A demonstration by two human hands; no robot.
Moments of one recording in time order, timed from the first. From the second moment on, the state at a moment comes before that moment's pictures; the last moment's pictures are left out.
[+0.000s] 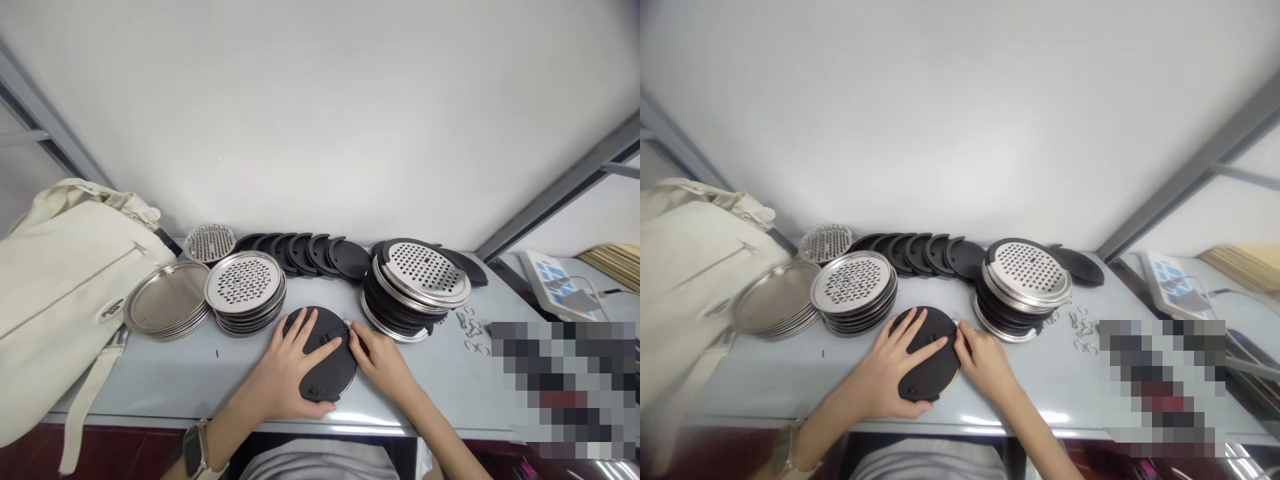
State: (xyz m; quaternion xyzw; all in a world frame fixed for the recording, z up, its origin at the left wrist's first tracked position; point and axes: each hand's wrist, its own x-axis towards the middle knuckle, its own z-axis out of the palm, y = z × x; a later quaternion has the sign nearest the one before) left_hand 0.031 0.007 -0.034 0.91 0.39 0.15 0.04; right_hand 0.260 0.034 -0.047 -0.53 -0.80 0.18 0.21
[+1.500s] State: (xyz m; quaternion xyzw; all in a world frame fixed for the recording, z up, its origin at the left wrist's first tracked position) left_hand 0.029 0.005 -0.028 0.91 0.40 0.14 0.03; right_hand 0.257 0.037 -0.047 -0.52 -0.82 0.14 0.21
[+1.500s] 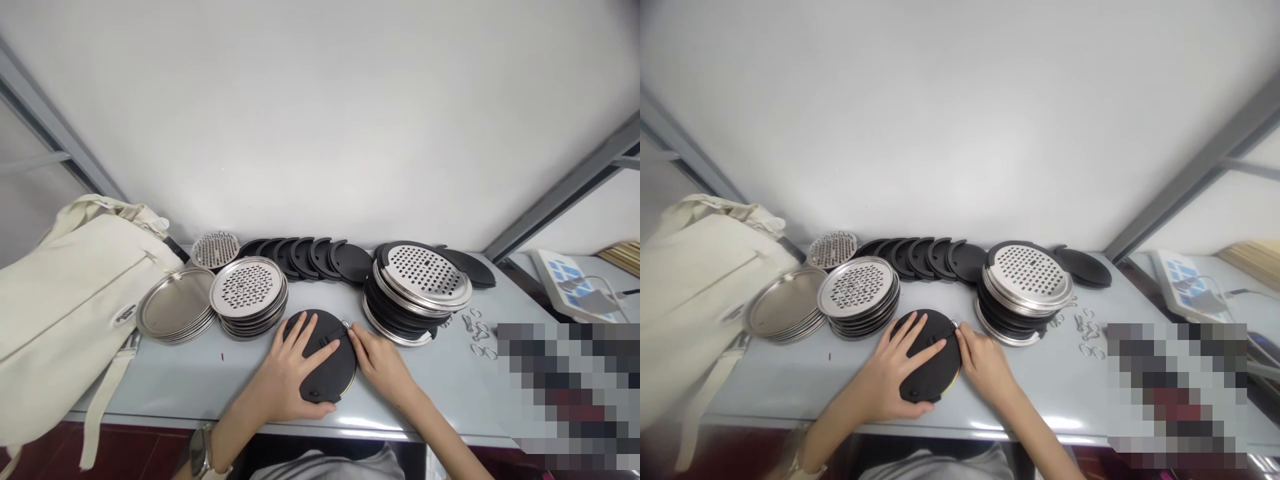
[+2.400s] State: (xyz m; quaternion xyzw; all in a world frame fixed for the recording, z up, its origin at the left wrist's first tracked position) left_hand 0.029 0.006 -0.033 0.91 0.40 0.12 0.03; right_hand 0.258 0.035 -0.040 -0.53 -0.76 0.23 0.28
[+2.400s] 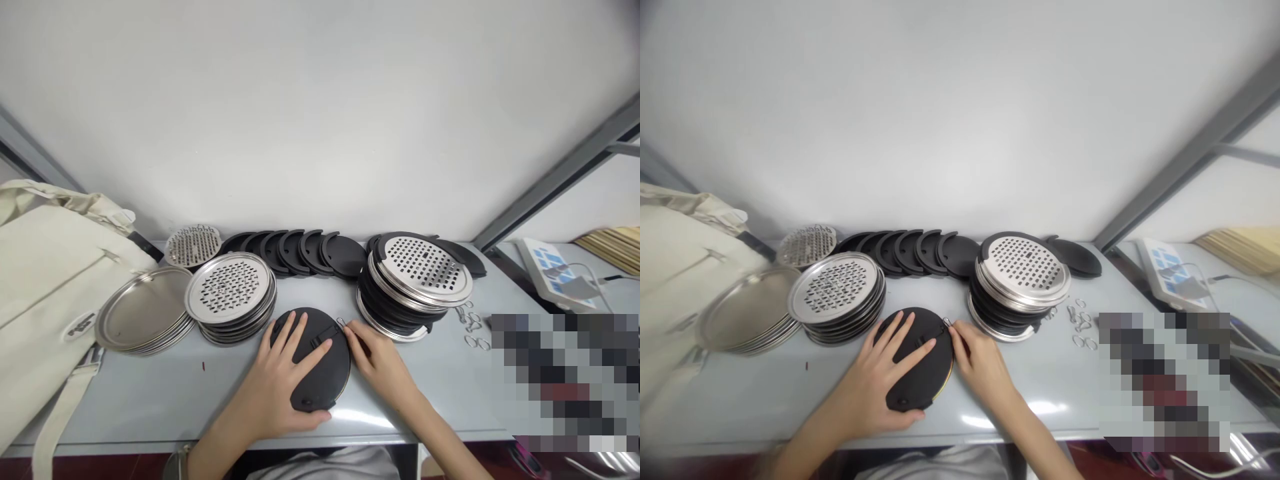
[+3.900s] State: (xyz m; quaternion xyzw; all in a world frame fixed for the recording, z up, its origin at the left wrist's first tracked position) left_hand 0.021 0.004 -0.029 0.92 0.38 0.10 0.03; right_hand 0.256 0.034 -0.041 -0.49 -0.72 0.35 0.34
